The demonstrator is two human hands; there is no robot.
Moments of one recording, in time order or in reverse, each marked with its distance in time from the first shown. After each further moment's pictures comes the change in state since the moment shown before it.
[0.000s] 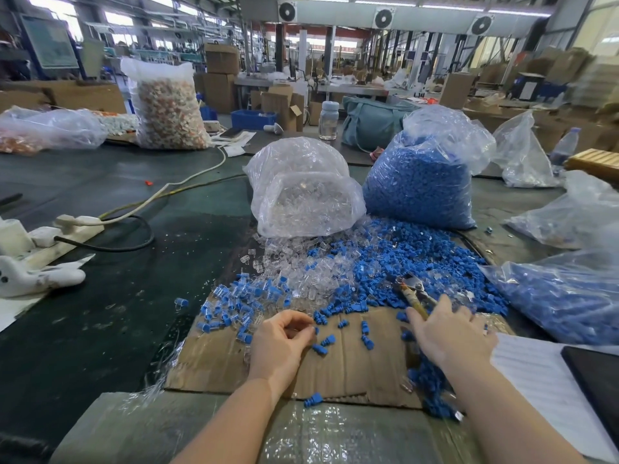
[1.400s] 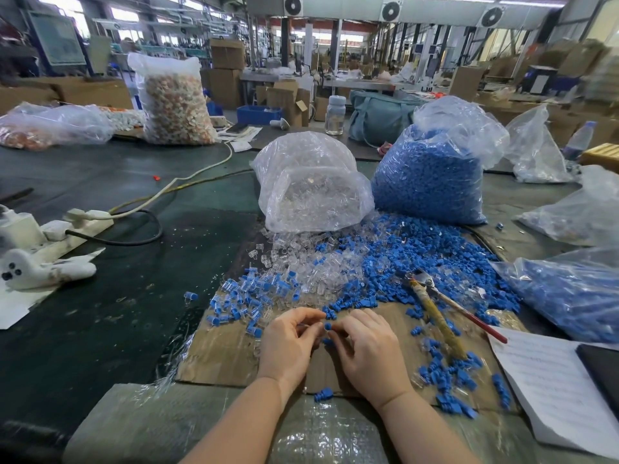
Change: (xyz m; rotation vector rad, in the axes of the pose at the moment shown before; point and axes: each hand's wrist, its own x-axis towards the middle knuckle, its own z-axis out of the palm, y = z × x) left_hand -0.003 -0.005 0.002 -0.042 -0.025 0.062; right_hand -0.064 -0.062 0.045 0.489 0.434 -0.935
